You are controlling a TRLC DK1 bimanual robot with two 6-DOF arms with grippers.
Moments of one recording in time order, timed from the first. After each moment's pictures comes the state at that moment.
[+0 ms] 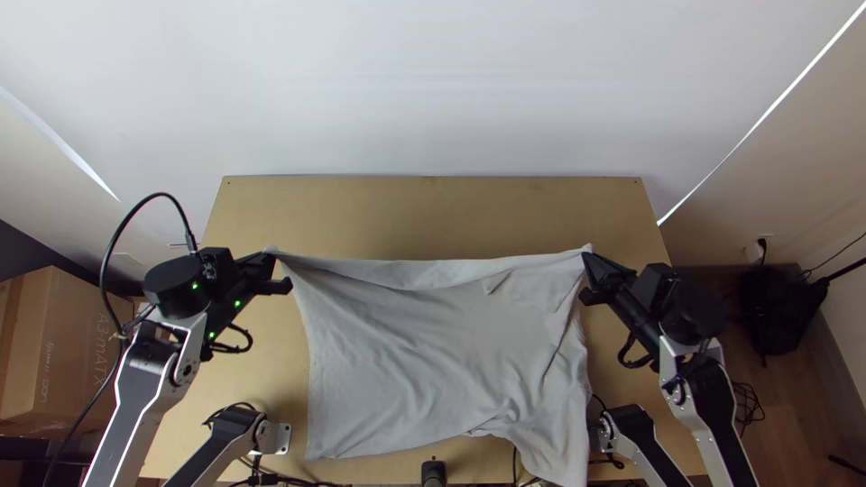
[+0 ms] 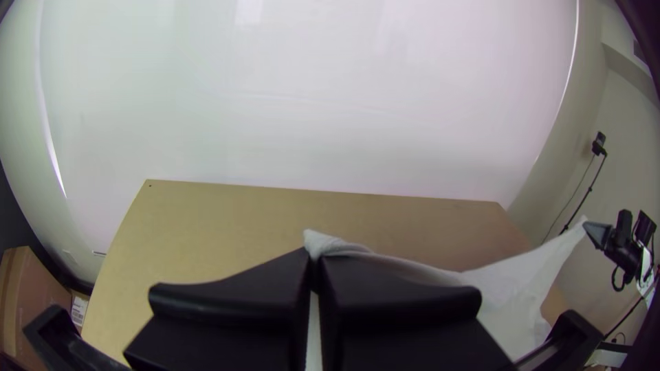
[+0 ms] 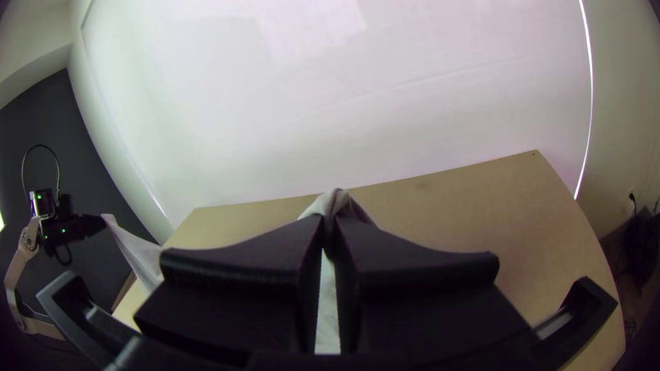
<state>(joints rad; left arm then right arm) -0.15 0.80 0.91 -0.47 0.00 -0.19 0.21 0.64 0.68 -0.22 -0.19 0.36</state>
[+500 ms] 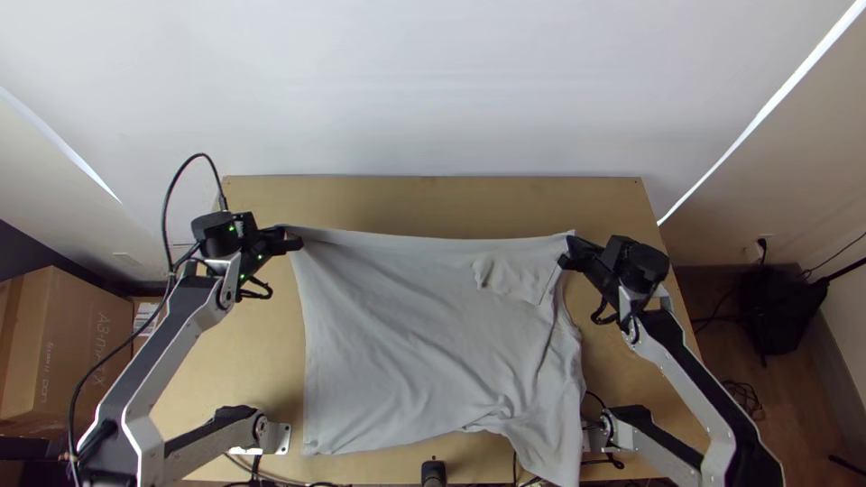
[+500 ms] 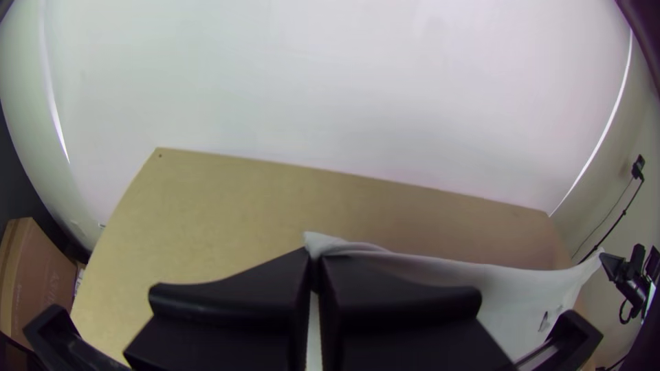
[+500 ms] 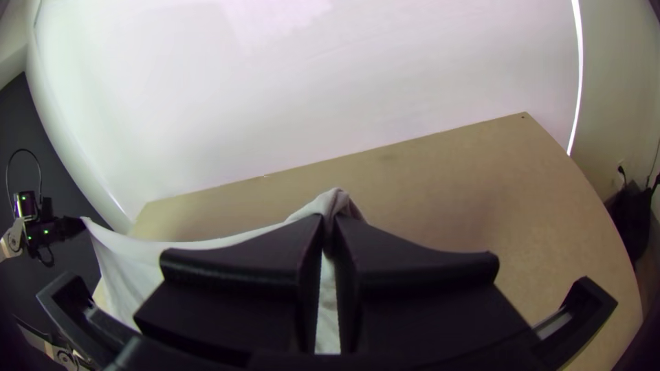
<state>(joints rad) 0.00 1.23 0.91 -0.17 0.03 -0.18 0.12 1.11 0.61 0.18 -0.17 0.34</state>
